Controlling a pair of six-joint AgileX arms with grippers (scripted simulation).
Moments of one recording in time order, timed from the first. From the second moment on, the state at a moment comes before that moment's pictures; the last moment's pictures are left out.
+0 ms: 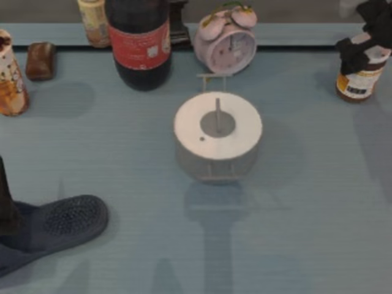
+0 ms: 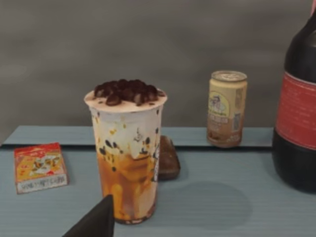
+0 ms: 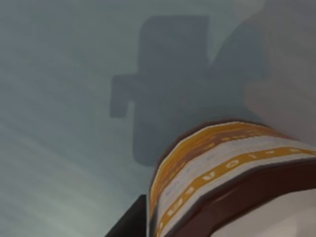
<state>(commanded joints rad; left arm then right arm) 0.00 0.00 0.00 0.00 0.00 0.00 0.01 2.58 2.41 -1.13 -0.13 -0.47</state>
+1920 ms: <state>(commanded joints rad) 0.00 0.00 0.00 0.00 0.00 0.00 0.24 1.98 1.64 -0.96 0.03 0.14</state>
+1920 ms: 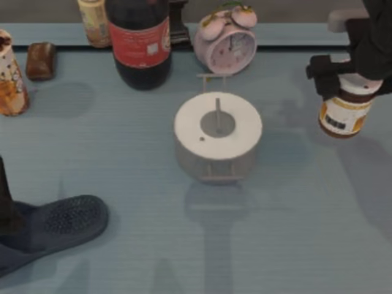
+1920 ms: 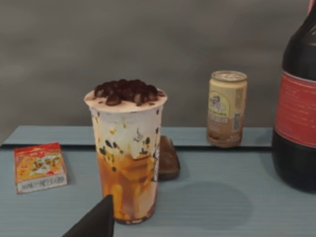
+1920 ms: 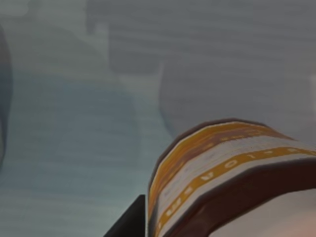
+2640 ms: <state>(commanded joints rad) 0.00 0.00 0.00 0.00 0.00 0.00 0.31 1.95 1.51 -0.85 0.09 0.31</state>
